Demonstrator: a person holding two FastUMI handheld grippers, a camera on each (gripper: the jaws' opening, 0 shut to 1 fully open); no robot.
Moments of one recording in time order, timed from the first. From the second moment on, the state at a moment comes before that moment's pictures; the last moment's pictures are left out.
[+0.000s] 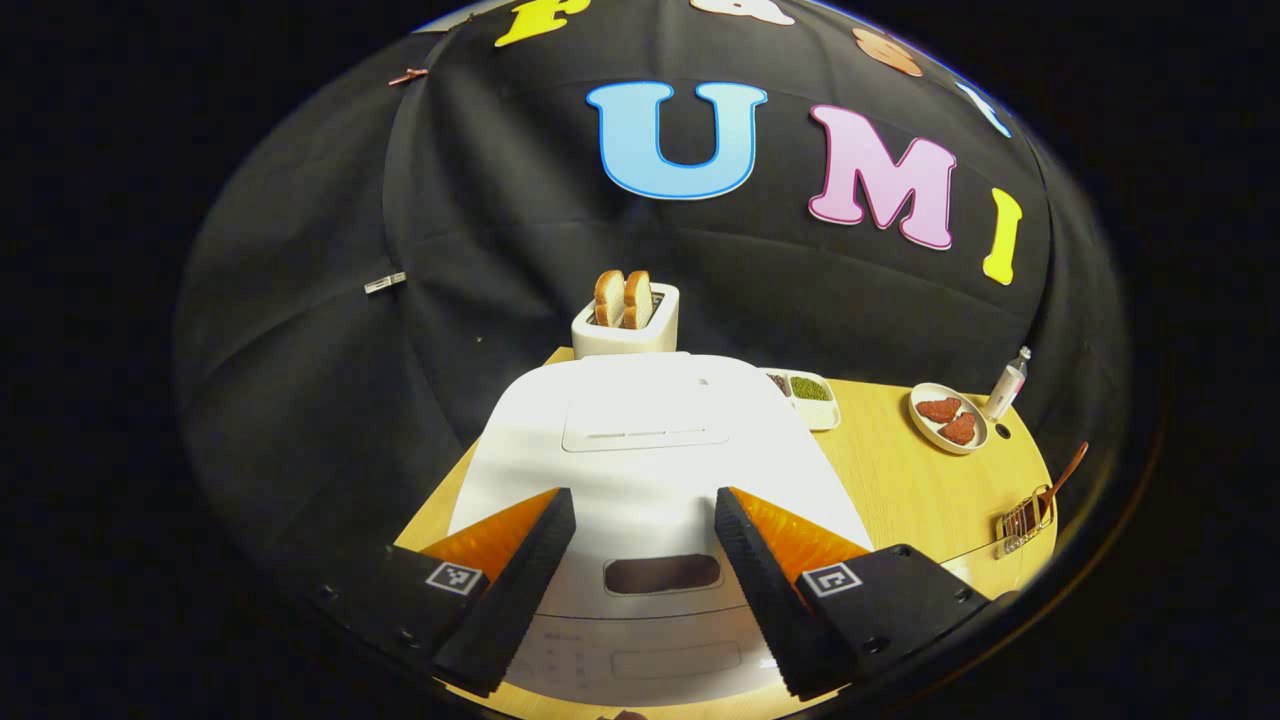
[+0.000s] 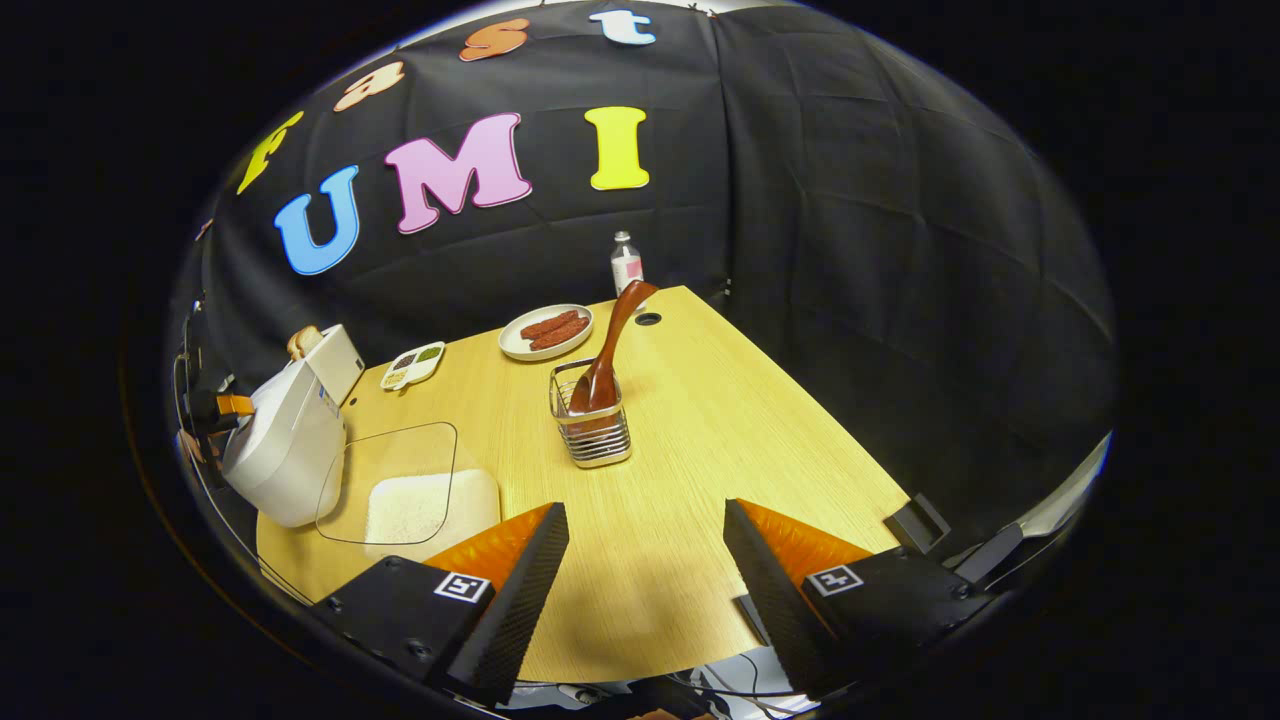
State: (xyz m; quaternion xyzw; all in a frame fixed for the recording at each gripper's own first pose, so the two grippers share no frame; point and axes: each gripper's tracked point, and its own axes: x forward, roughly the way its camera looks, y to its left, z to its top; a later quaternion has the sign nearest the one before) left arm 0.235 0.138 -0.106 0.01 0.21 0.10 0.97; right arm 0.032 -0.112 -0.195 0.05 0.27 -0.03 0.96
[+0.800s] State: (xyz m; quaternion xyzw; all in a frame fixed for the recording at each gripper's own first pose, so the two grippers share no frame) left arm 0.113 0.069 0.068 -0.01 0.00 0.06 1.00; right arm 0.095 -0.047 -0.045 -0.02 0.09 0.03 0.99
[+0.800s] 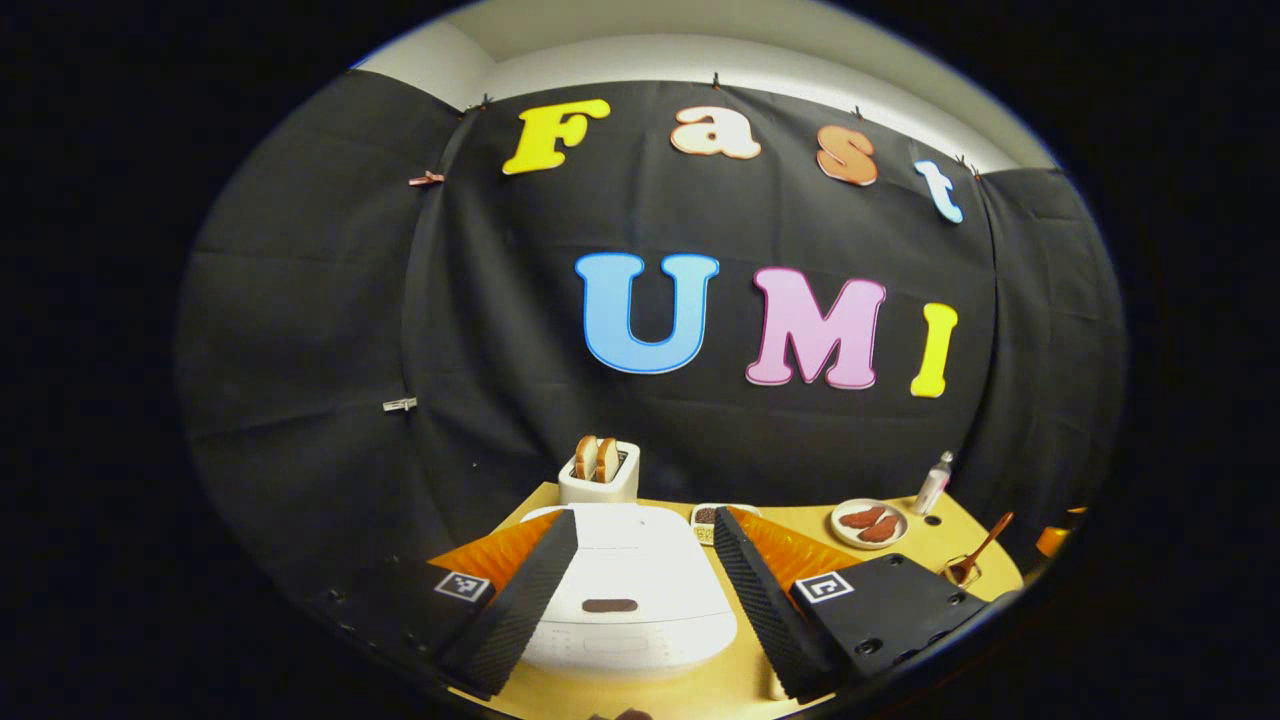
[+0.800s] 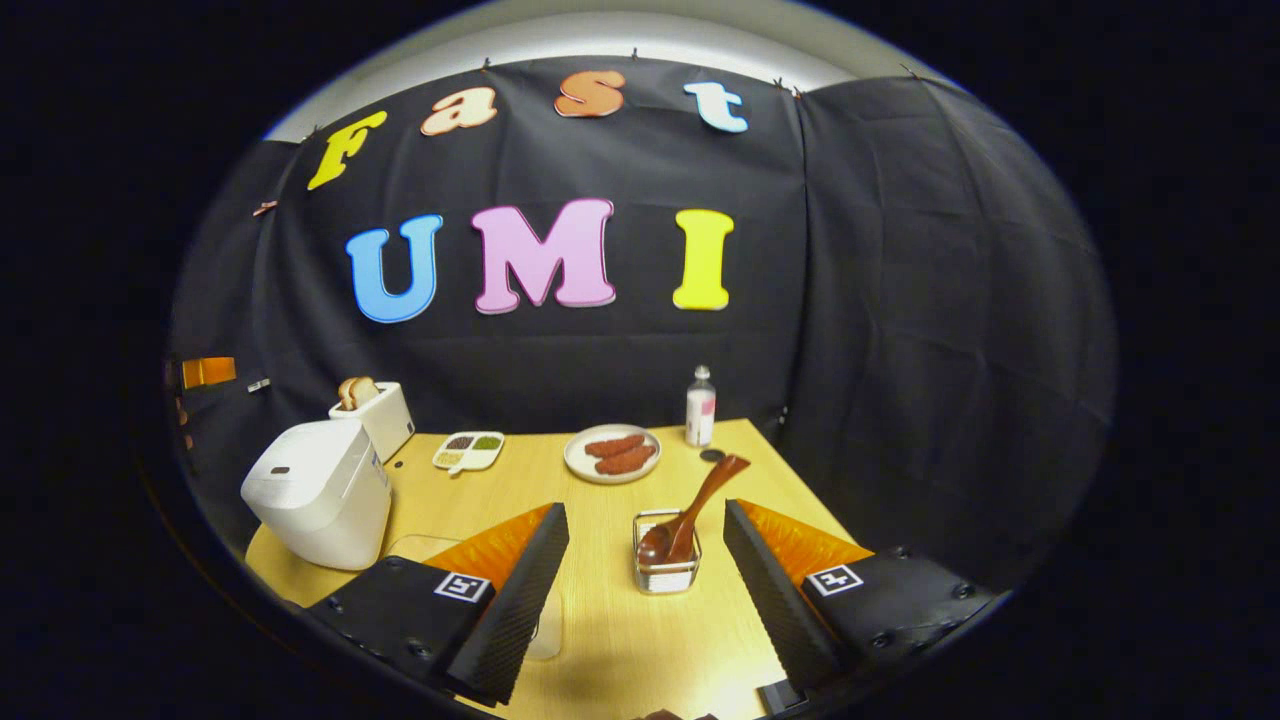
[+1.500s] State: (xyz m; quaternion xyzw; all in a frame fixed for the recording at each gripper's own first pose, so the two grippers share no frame) left arm -0.030 0.035 0.042 -0.03 -0.04 0.02 1.00; right arm -0.005 -0.007 -0.023 0.00 0.05 0.04 1.00
